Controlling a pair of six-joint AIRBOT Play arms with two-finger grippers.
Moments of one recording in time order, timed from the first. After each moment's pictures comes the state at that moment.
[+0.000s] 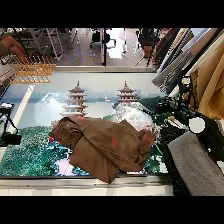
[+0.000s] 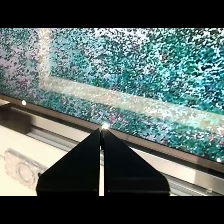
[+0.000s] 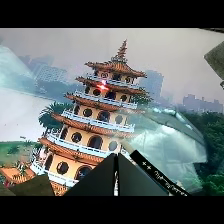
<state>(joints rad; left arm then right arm) 0.07 -0.96 1.00 2.08 -1.36 -1.57 0.03 -0.99 0.96 -1.20 0.45 1.13</state>
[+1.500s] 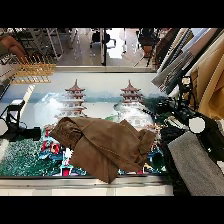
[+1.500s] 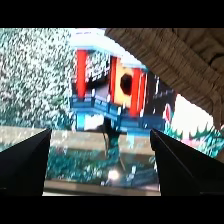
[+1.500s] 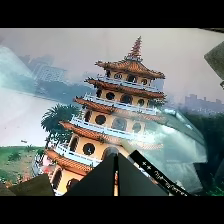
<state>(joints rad) 0.07 -0.99 1.00 1.62 -1.20 -1.55 0.03 -0.99 0.96 -1.20 0.45 1.13</state>
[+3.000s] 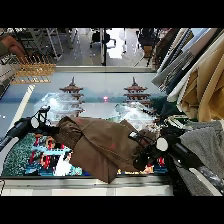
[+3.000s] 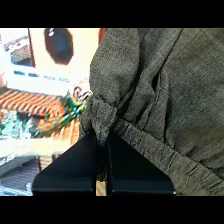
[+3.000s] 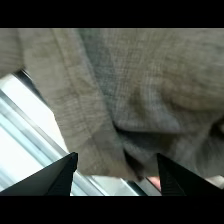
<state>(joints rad) 0.08 -1.51 1.02 1.48 -0.77 -1.39 0.36 -1.13 0.69 -1.21 1.17 1.05</state>
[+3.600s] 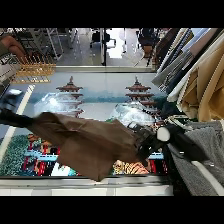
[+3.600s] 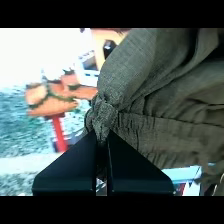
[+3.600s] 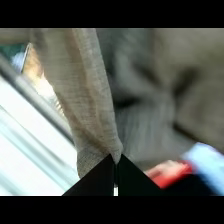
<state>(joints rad) 0.35 -1.26 1.29 1.41 -1.19 -1.10 0.36 -1.08 0.95 -1.35 1.33 1.14</state>
